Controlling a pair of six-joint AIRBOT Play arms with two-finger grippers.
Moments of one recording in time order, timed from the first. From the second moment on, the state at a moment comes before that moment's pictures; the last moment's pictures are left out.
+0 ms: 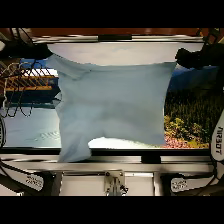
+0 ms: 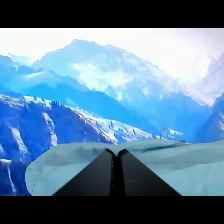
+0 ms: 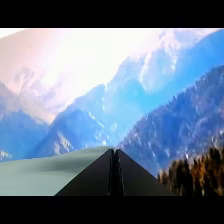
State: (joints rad) left arm 0.09 -1.75 1.97 1.03 -1.00 -1.27; right arm -0.15 -1.62 1.74 1.92 -0.91 -1.56
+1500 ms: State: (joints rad) left arm 0.07 -1.63 1.29 1.07 -1.46 -1.40; right arm -0.38 -1.50 1.63 1.74 -1.51 -1.59
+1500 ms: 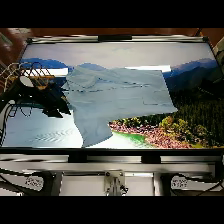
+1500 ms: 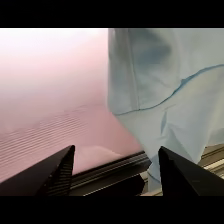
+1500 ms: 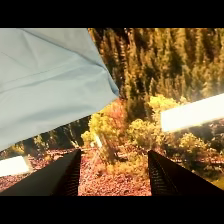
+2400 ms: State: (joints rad) left arm -0.02 -1.69 1.23 0.93 -1.36 -1.34; right arm -0.41 -1.63 1.60 1.85 -1.61 -1.68
